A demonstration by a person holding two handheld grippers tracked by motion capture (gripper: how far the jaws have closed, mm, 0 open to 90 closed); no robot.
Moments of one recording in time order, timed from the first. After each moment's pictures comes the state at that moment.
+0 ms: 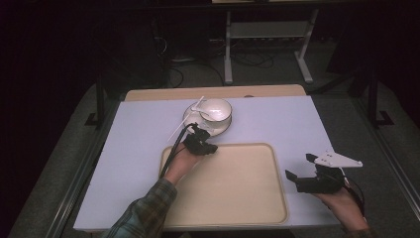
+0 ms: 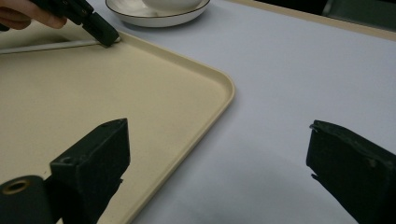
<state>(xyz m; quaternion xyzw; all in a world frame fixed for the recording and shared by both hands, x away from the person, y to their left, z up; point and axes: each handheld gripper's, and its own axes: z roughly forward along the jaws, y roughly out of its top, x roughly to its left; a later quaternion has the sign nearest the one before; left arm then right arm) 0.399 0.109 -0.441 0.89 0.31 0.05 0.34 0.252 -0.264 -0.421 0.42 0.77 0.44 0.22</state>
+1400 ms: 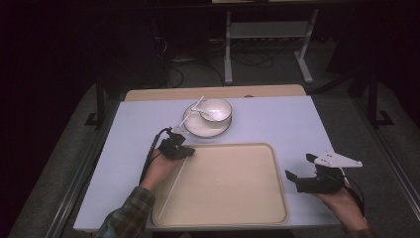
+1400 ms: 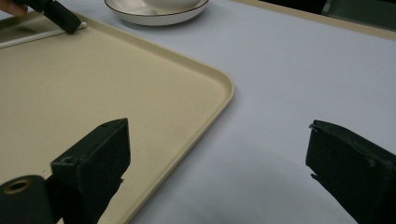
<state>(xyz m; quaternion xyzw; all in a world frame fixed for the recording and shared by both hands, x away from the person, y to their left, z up) 0.381 0.177 -0.440 0.87 0.36 0.07 0.33 0.252 -0.264 -0.421 0.42 0.77 0.43 0.22</state>
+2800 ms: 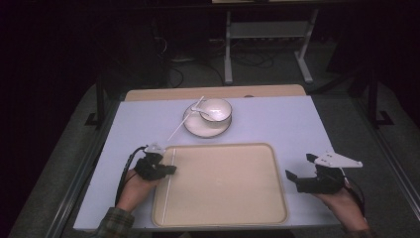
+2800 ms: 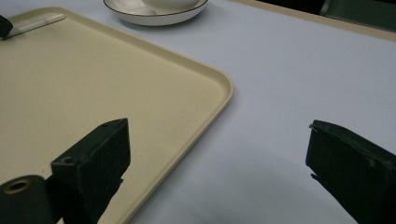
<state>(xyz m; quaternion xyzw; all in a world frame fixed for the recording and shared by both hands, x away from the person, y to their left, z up) 0.318 0.234 -0.437 0.86 0.39 0.05 0.34 0.251 -0.264 -0.420 0.42 0.77 0.43 0.23</state>
